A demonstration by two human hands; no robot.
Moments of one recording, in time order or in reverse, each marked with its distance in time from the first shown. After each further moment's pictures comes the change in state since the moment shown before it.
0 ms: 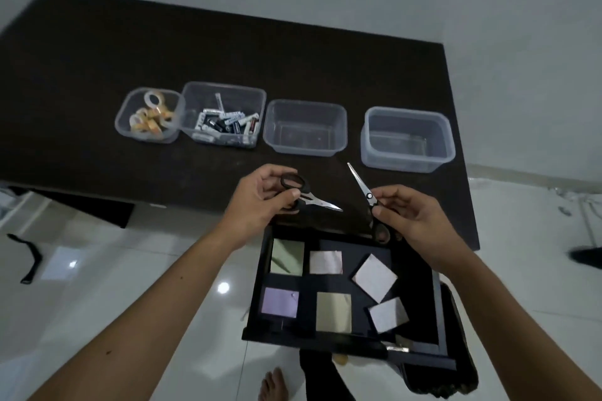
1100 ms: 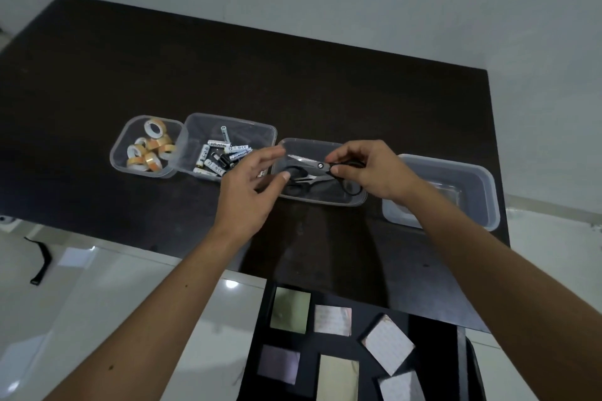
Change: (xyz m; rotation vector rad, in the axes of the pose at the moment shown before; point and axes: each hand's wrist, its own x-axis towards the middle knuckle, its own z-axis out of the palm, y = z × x) left_hand 0.097 0.036 -0.025 0.280 0.304 0.263; right_hand 0.223 -0.056 0.025 -0.370 -0.226 -0.064
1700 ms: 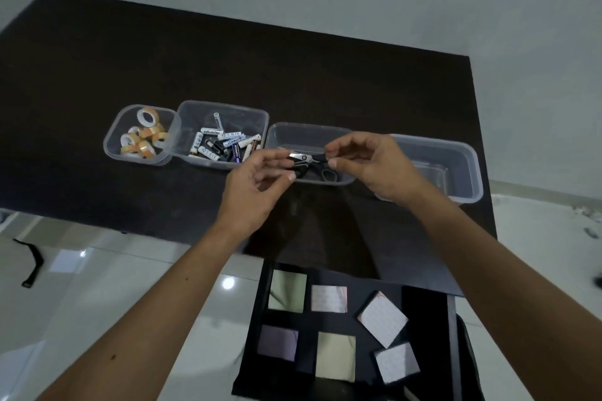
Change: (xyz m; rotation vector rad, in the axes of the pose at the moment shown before) left_hand -0.025 -0.002 0.008 -0.095 -0.082 -0.050; right_hand -0.046 -0.005 0.010 0.139 0.093 -0.087
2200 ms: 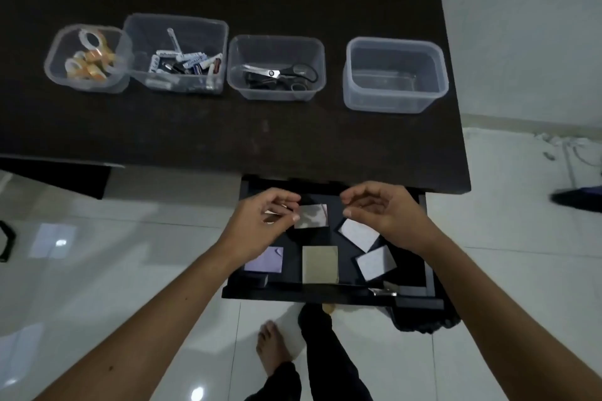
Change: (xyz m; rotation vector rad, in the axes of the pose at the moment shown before) left_hand -0.156 -0.083 0.029 0.141 -0.367 -0.214; right_hand -0.213 0.103 0.042 0.019 0.040 0.238
